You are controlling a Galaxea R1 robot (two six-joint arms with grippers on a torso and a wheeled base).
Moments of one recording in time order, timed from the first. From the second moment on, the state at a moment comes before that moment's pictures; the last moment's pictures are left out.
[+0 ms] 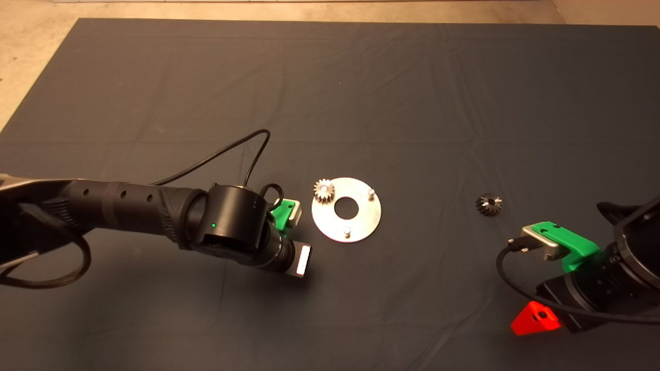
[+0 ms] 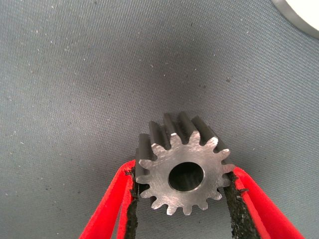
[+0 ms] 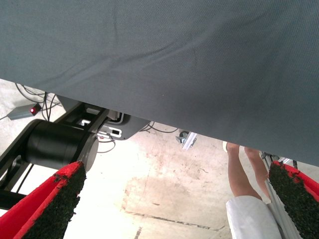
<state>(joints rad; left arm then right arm) -0.14 2.55 -0.78 0.67 1.53 -1.53 0.42 2.14 -0.42 0.01 -1.53 1.51</state>
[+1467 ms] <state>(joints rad) -0.19 2.58 -0.76 0.60 1.53 -1.60 0.42 2.14 -0.42 0.01 -1.53 1.51</state>
